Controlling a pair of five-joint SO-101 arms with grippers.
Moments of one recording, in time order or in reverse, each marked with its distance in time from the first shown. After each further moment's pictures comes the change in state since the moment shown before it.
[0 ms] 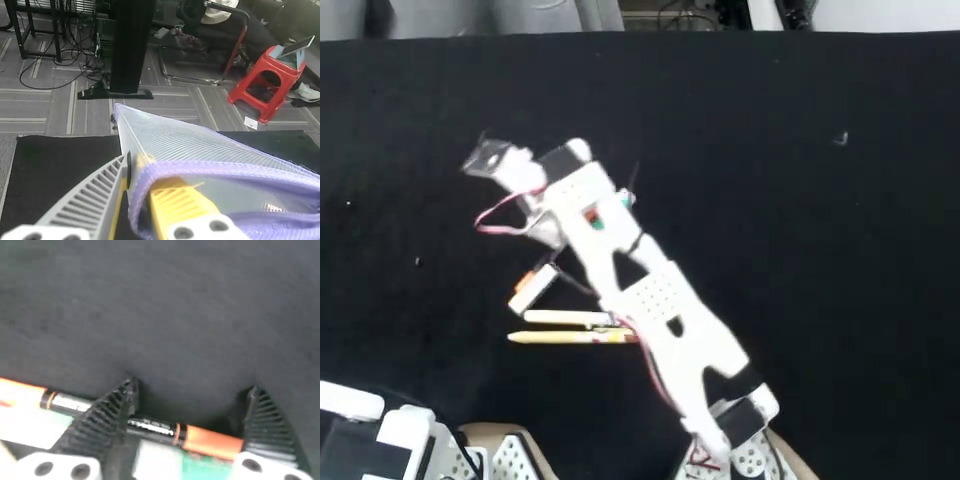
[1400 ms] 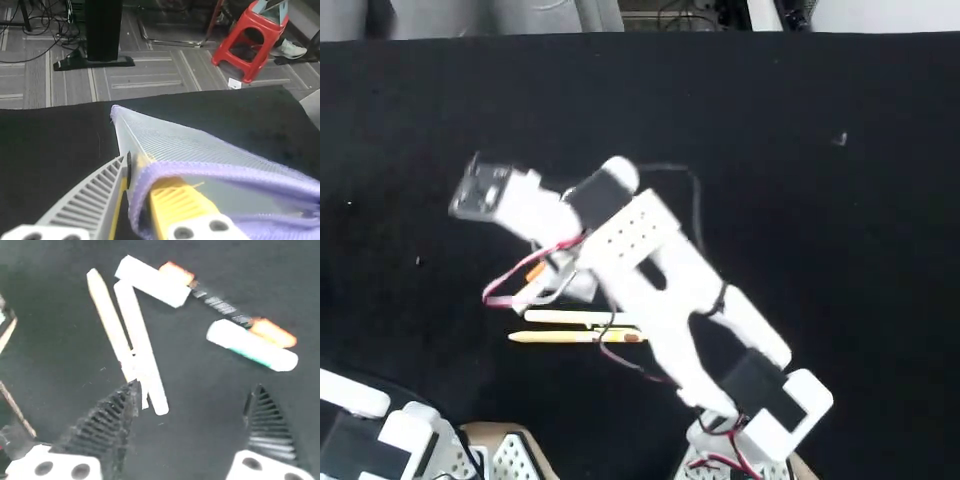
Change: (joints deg) left arm 6.6 0.0 3.2 3.3 0.0; right arm -10.2 -78.3 79.4 -3.4 0.5
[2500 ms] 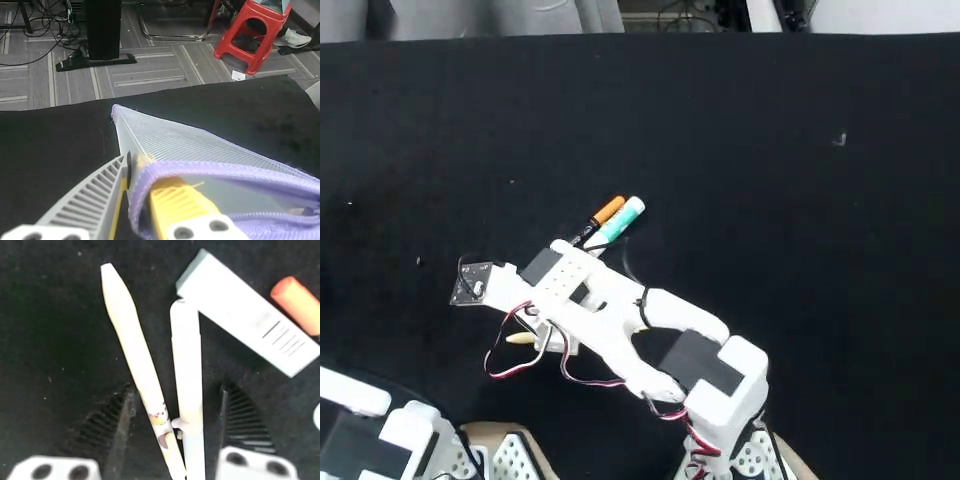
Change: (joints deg) left arm 0.0 0.0 1.0 0.0 -2.7; right arm -7.9 18.1 23.6 -29.9 0.0
